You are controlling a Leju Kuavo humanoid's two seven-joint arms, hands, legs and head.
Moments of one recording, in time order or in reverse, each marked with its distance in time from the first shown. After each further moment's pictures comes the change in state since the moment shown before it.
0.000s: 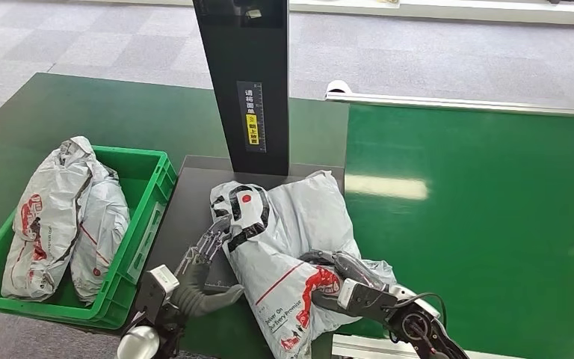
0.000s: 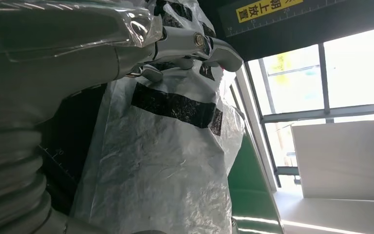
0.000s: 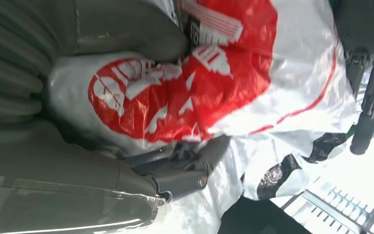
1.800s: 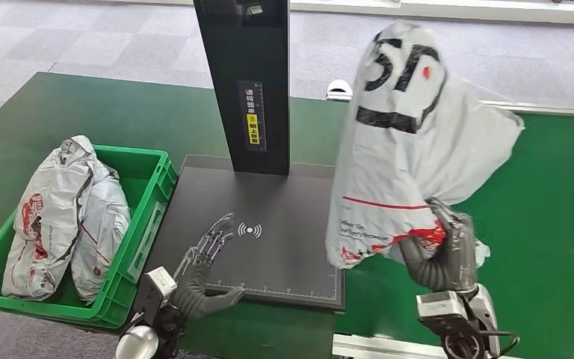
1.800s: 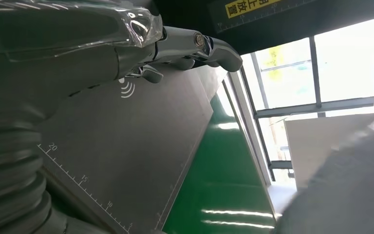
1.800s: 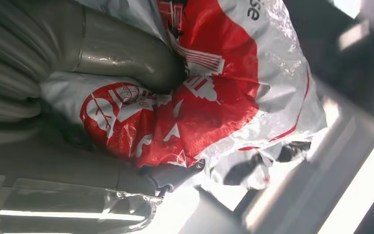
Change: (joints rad) left arm 0.002 -0.002 0.001 -0.022 -0.010 -0.015 -0.011; right arm 0.186 0.143 -0.354 -0.476 0.214 -0.436 -0.054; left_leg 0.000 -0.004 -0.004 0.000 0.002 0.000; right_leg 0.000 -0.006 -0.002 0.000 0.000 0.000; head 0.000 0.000
